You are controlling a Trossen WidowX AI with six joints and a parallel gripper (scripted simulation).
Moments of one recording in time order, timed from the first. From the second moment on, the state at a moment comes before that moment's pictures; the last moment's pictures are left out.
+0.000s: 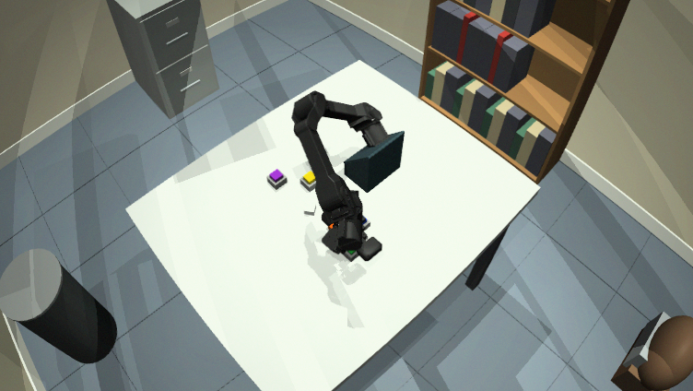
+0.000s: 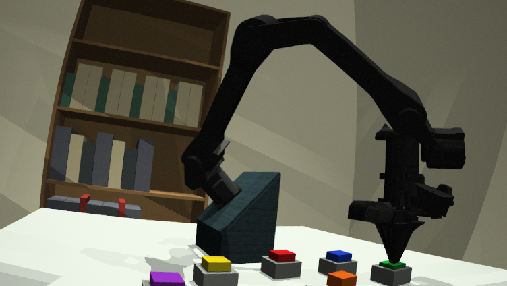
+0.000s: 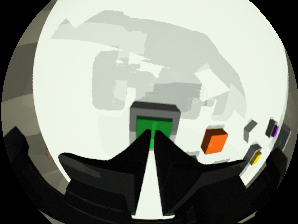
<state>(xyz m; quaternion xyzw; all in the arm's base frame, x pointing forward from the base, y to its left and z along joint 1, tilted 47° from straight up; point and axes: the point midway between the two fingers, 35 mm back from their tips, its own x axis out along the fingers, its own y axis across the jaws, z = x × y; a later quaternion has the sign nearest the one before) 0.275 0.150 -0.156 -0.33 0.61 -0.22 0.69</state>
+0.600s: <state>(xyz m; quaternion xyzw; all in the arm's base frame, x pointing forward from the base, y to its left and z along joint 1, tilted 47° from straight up) 0.214 0.213 -0.113 -0.34 0.61 -0.21 0.68</state>
